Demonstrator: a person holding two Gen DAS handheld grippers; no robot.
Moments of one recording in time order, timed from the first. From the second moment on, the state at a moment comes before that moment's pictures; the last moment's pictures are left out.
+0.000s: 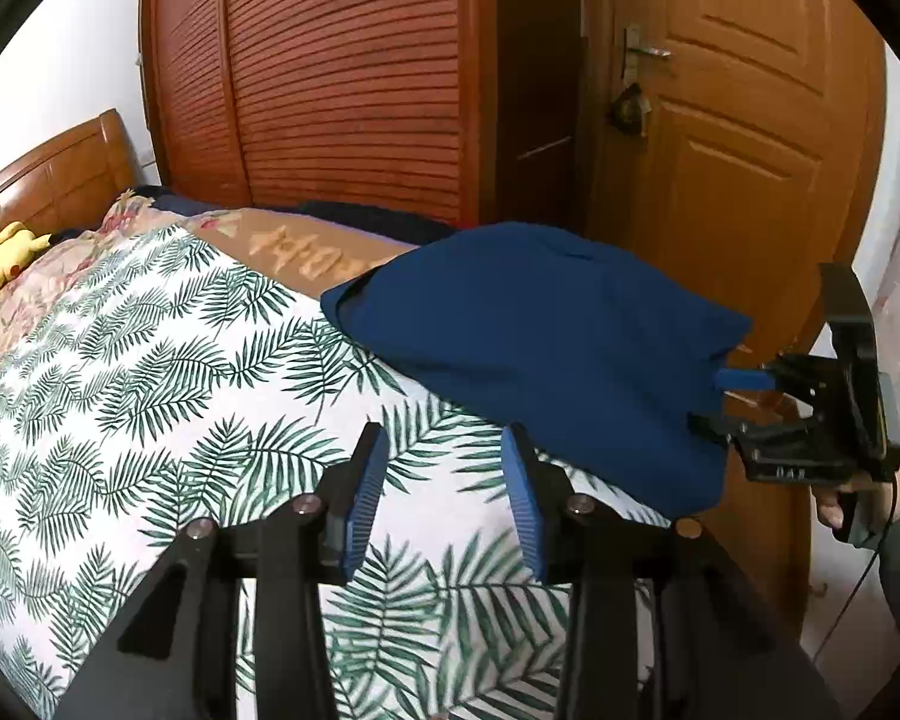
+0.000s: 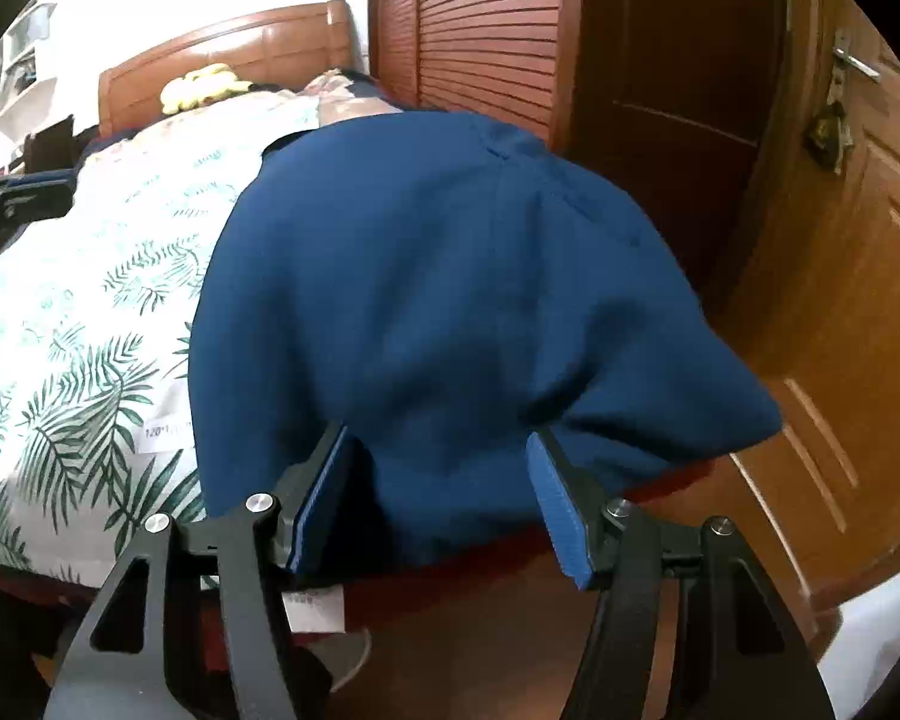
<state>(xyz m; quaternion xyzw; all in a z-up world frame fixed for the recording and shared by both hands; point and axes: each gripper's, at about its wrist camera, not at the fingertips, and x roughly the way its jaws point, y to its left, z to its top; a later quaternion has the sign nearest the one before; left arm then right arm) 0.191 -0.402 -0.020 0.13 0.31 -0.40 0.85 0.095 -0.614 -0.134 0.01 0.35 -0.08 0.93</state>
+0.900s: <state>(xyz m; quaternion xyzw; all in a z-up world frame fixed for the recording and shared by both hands) 0.143 -0.326 -0.039 0.09 0.33 -0.32 0.88 0.074 -0.537 -0.101 0.02 0.29 -0.07 0.95</state>
